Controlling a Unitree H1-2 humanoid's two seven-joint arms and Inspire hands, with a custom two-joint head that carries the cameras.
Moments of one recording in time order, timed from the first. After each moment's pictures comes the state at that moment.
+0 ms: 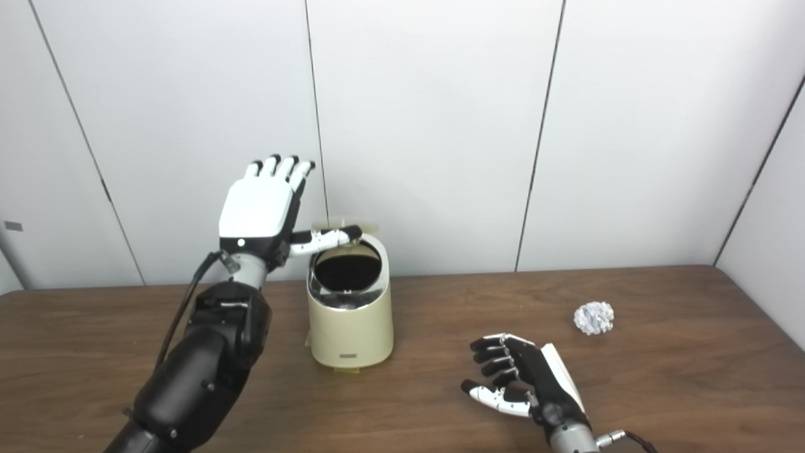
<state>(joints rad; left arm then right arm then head) -0.76 0.18 -0.33 0.13 1.08 0.40 0.00 -0.15 -0.22 0.09 -0.08 -0.27 0.26 0.00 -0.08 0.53</state>
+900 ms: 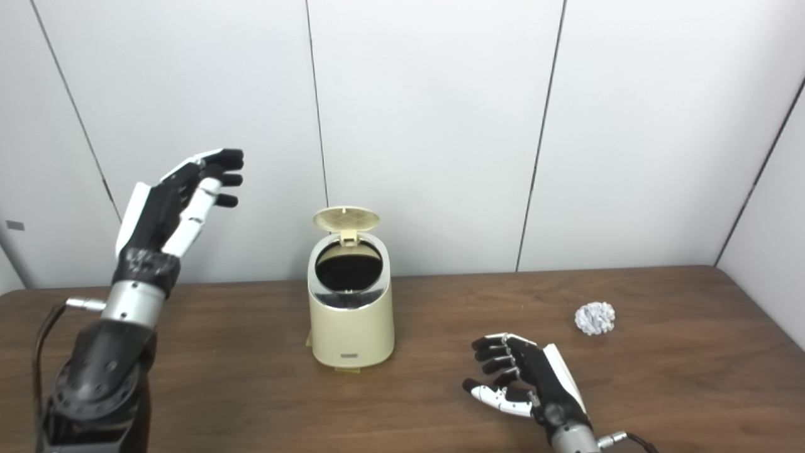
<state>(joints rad) -0.45 0.13 0.15 -0.24 0.10 0.14 -0.13 -0.14 -0.20 0.06 -0.06 -0.24 0.23 0.00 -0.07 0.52</state>
